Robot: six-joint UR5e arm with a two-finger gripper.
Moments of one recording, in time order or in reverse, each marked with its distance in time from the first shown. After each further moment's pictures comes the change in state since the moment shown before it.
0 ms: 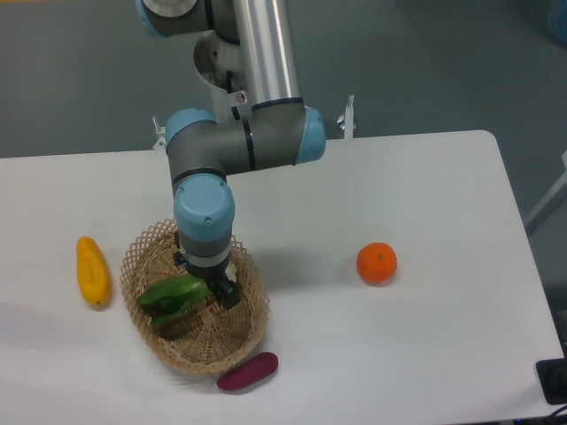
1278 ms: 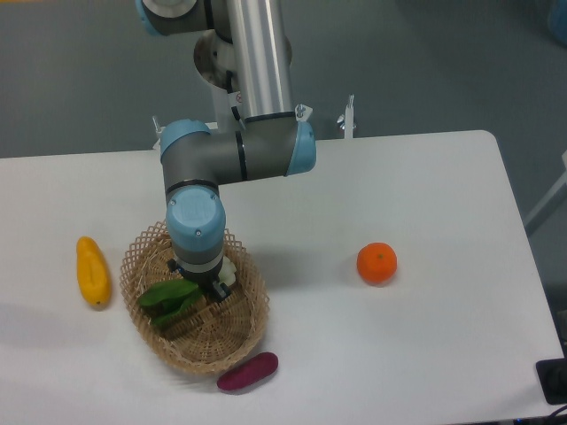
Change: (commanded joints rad) arm -0.003 -0.011 0.012 -0.003 0.003 -0.006
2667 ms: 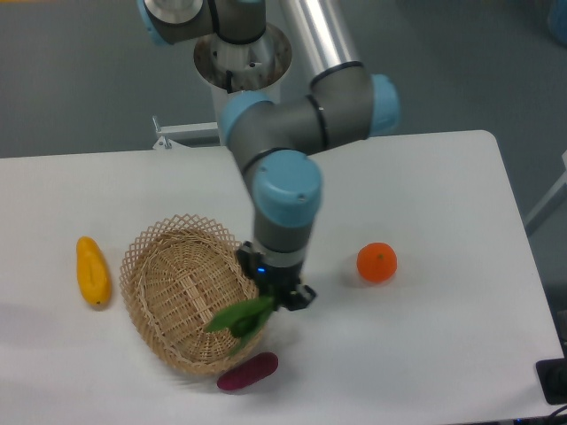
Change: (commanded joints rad) arm 0.273 -0.003 0.273 -0.129 -0.020 0.015
